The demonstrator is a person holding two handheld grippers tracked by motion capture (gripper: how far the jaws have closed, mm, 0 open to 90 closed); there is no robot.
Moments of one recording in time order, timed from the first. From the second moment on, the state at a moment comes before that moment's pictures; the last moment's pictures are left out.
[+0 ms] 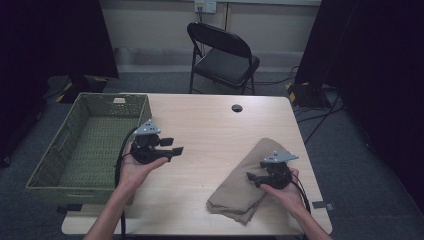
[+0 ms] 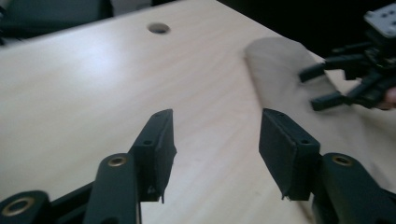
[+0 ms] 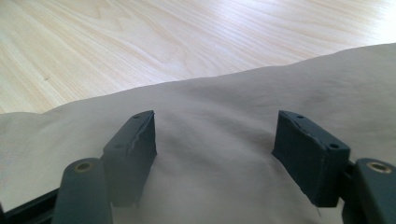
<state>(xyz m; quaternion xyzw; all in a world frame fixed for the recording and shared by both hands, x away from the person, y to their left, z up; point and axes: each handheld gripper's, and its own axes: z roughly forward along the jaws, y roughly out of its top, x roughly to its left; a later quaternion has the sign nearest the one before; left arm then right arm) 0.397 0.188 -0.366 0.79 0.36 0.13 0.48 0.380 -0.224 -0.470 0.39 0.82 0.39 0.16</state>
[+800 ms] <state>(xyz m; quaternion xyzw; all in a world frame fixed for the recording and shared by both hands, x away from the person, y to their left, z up) 0.418 0.267 -0.388 0.76 0.50 0.19 0.38 0.385 -0.221 -0.481 0.38 0.83 0.37 0.15</state>
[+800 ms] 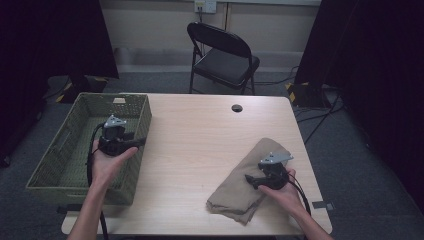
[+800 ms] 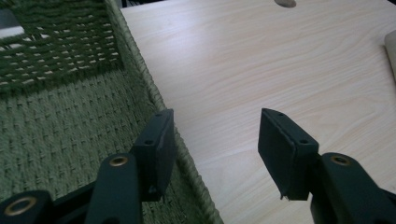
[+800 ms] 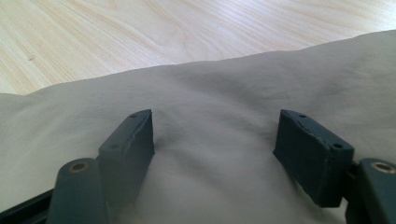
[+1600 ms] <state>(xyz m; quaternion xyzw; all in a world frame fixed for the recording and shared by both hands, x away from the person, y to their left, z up) 0.427 0.264 -0.404 0.77 0.54 0.16 0.29 0.386 -0.221 -0.482 0.38 0.83 0.37 0.15</state>
